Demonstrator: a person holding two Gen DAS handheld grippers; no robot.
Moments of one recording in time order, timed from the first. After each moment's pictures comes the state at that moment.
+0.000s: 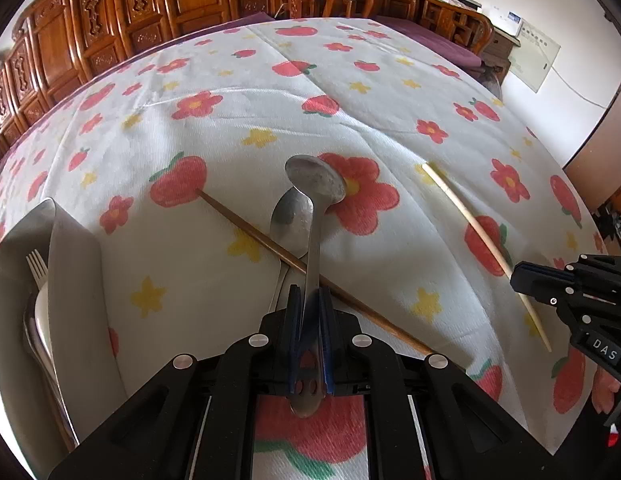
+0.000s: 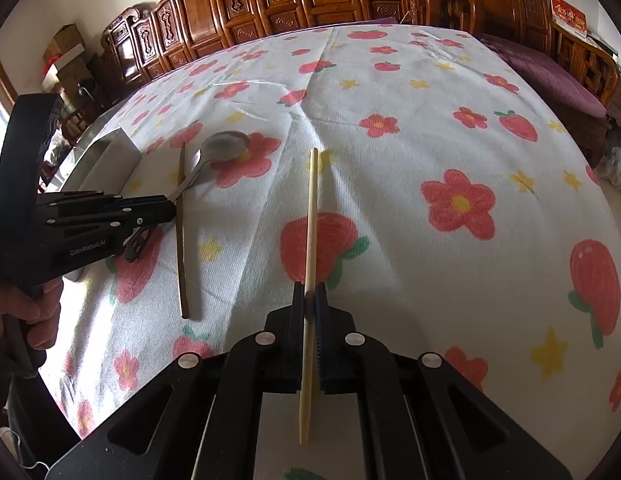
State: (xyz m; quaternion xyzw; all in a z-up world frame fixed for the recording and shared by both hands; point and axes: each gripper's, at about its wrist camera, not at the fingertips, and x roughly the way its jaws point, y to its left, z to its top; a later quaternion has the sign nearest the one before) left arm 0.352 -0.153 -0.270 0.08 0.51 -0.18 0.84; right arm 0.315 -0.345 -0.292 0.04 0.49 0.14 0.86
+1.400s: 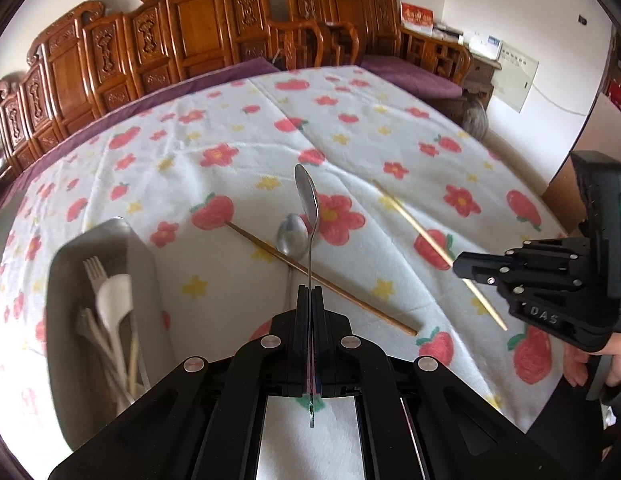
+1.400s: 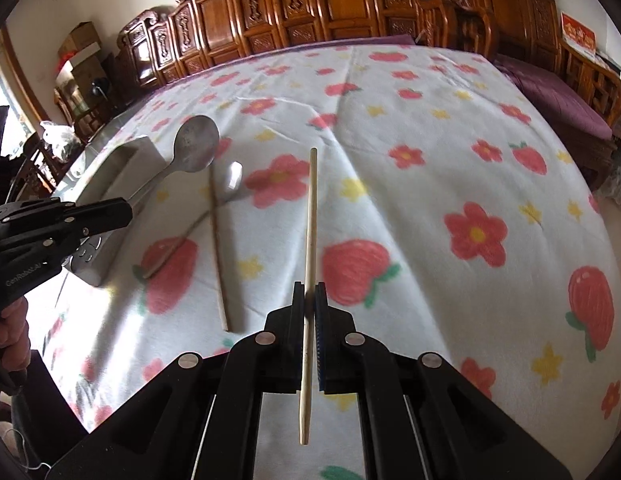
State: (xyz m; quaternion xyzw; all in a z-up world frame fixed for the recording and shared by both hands) left arm 0.296 -0.130 -0.202 0.08 0.45 -0.19 0.87; right arm 0.307 -0.319 -0.262 0.03 0.47 0.17 0.87
